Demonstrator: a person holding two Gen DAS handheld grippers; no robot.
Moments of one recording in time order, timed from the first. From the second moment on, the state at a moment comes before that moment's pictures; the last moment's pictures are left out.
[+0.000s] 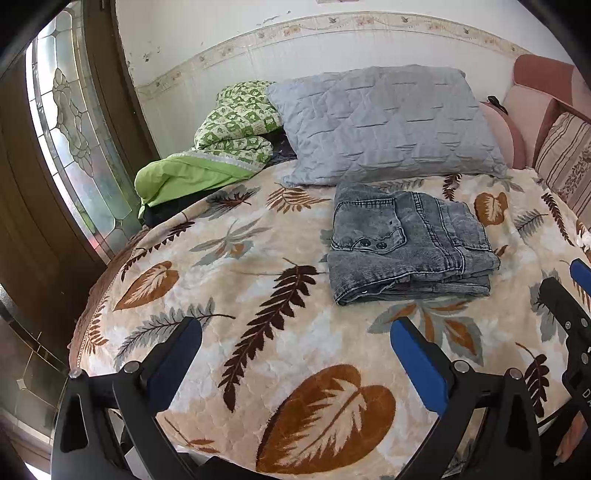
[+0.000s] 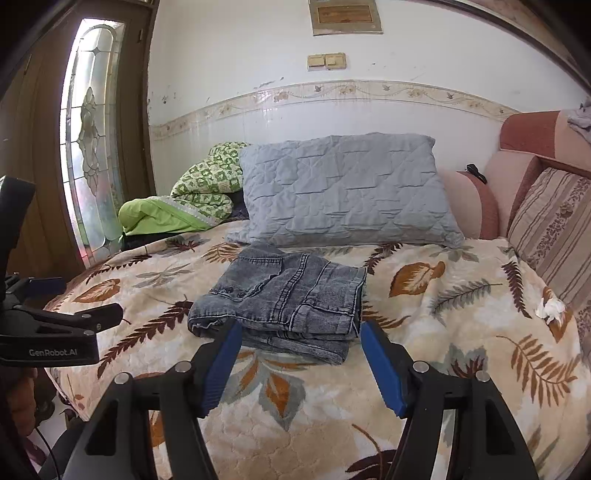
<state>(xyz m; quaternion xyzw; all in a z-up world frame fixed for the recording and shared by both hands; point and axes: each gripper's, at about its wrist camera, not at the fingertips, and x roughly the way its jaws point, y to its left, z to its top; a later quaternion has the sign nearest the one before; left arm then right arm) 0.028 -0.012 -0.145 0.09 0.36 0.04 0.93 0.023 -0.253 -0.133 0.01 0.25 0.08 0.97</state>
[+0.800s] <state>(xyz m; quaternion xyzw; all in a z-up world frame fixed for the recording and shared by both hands) 0.040 -0.041 -0.141 0.10 0.37 0.05 0.92 0.023 -0.280 -0.115 0.05 0.21 0.08 0.97</state>
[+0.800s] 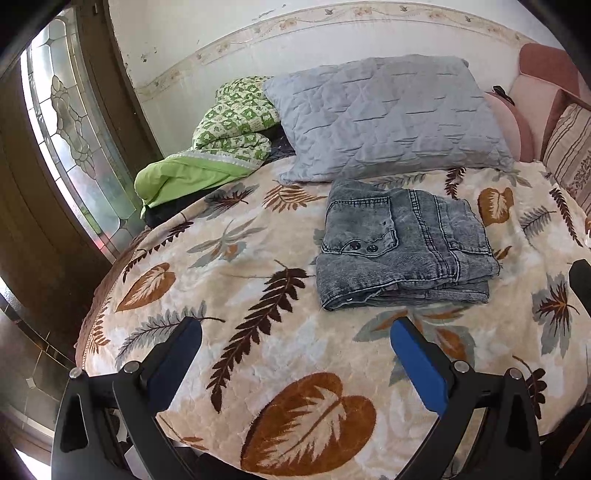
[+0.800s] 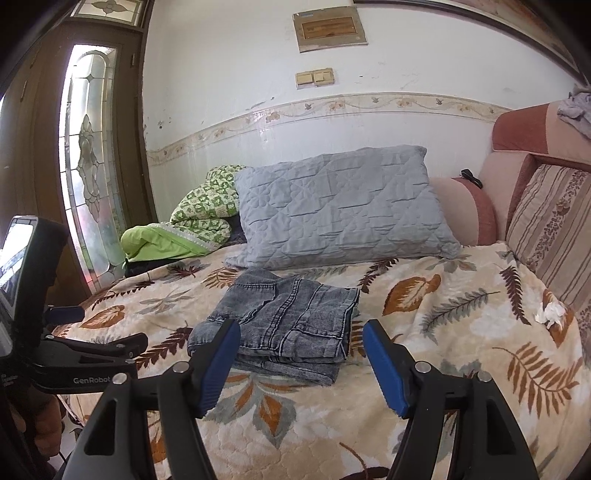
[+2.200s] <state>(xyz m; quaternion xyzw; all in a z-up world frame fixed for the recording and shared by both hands) 0.004 -0.022 -0.086 0.08 0.29 0.04 0.95 0.017 -0.273 -0.123 0.03 0.22 0.06 0.97</state>
